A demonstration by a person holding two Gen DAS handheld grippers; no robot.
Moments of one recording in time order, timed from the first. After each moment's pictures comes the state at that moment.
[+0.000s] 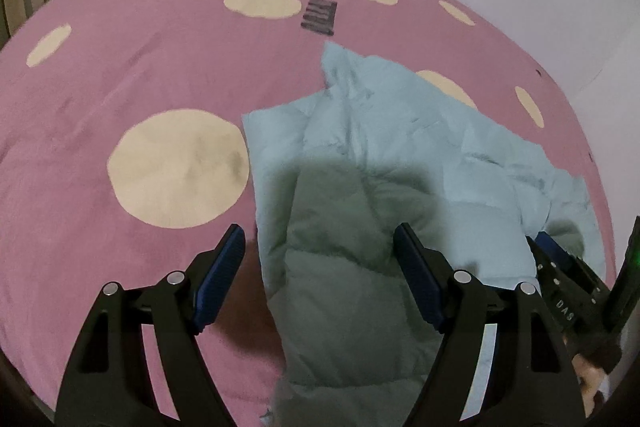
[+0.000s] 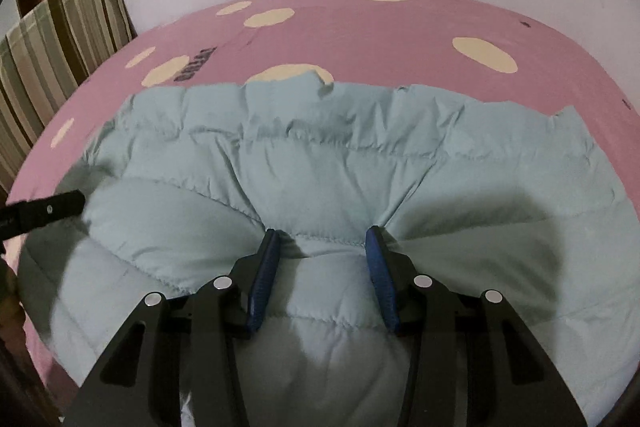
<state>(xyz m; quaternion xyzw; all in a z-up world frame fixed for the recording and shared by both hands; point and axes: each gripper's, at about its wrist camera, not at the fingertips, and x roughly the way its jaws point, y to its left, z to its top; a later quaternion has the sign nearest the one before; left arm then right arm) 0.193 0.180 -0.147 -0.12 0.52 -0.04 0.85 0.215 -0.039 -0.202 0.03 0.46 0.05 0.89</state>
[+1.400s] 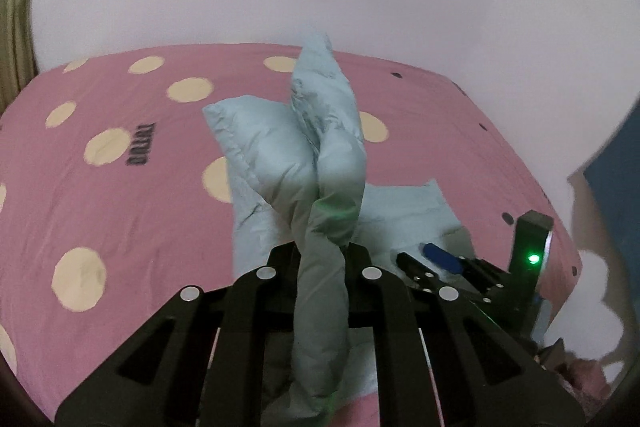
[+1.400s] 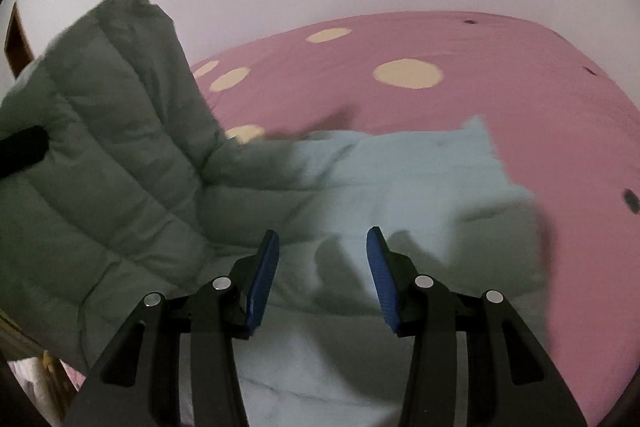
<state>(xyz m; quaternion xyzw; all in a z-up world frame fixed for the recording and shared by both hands) 0.163 -0.011 -0.003 -0.01 0.40 -0.20 0.89 0.177 -0.156 -0.146 0.13 0.41 0.03 0.90</state>
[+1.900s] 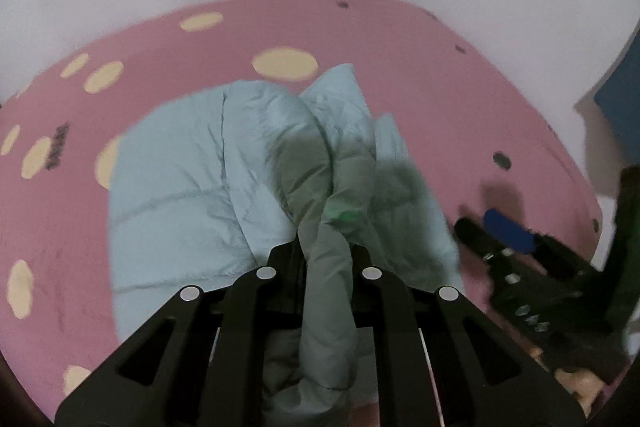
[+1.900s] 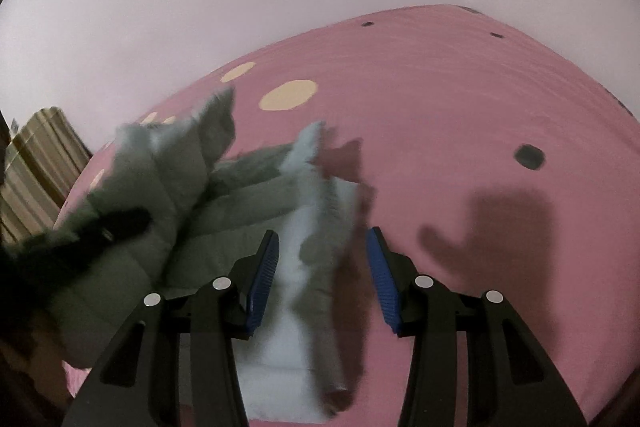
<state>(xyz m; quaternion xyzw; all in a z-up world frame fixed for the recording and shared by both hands) 0.170 -0.167 -0.088 0.06 0.47 -0.23 0.85 0.118 -0.274 -0.148 0.19 0.39 -0.06 0.90</state>
